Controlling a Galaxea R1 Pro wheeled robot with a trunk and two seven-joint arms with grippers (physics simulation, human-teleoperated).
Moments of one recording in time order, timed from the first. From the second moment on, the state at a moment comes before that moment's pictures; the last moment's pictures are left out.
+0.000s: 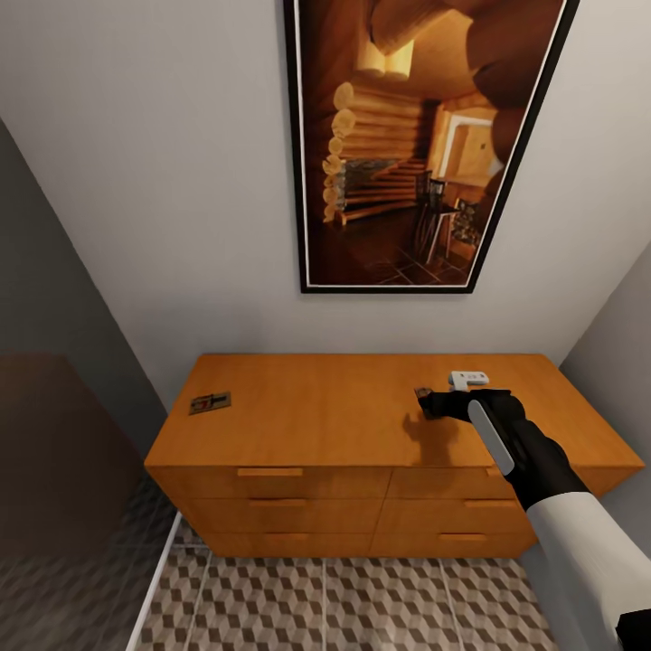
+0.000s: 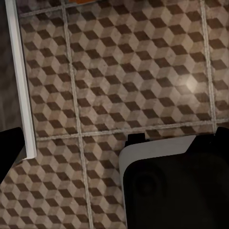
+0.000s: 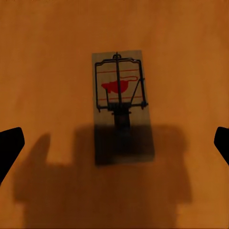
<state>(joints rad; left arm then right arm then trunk) -0.34 -0.03 -0.25 0.08 0.06 -0.41 0.17 -0.83 -0.19 0.18 -1.05 -0.35 0.81 -0.10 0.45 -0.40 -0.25</state>
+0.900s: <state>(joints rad) -0.34 -0.03 -0.25 0.08 0.06 -0.41 0.17 -0.83 -0.19 0.18 -1.05 -0.36 0.81 -0.10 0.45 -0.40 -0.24</state>
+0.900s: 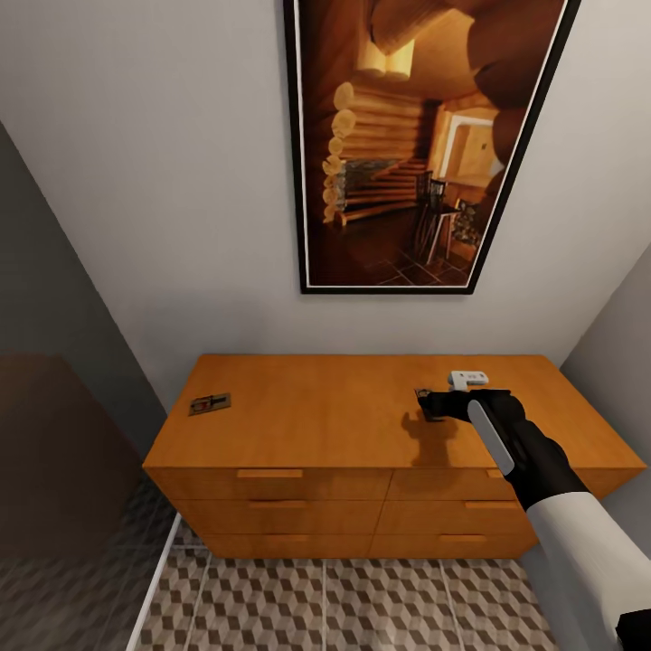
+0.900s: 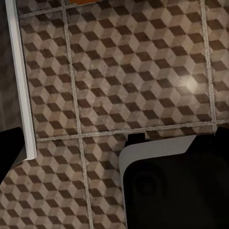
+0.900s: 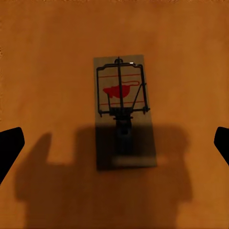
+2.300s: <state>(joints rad) -0.34 -0.03 -0.25 0.08 0.06 -0.41 0.17 -0.83 -0.19 0.18 -1.05 -0.35 0.81 -0.10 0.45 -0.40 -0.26</state>
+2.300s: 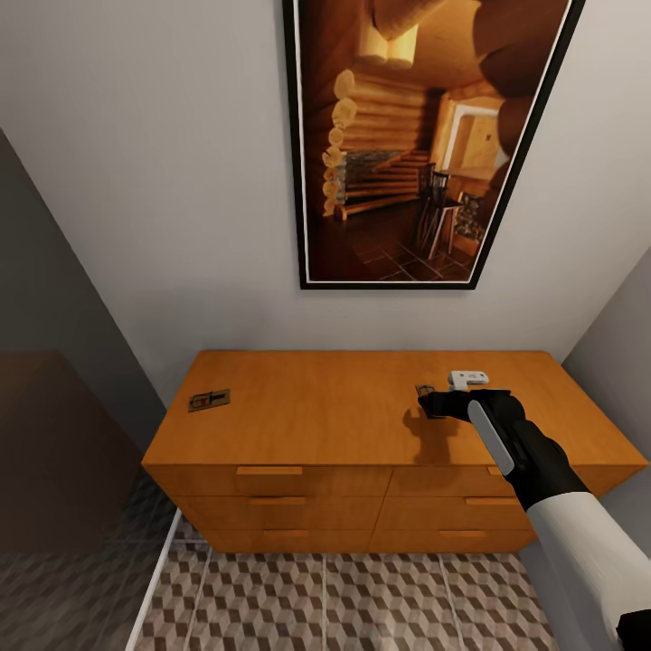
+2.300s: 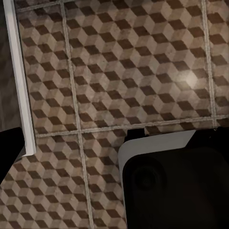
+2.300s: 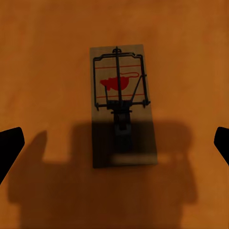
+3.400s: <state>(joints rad) -0.34 -0.03 -0.25 0.08 0.06 -0.41 0.17 -0.83 -0.19 0.19 -1.05 -0.35 0.81 -0.10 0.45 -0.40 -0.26</state>
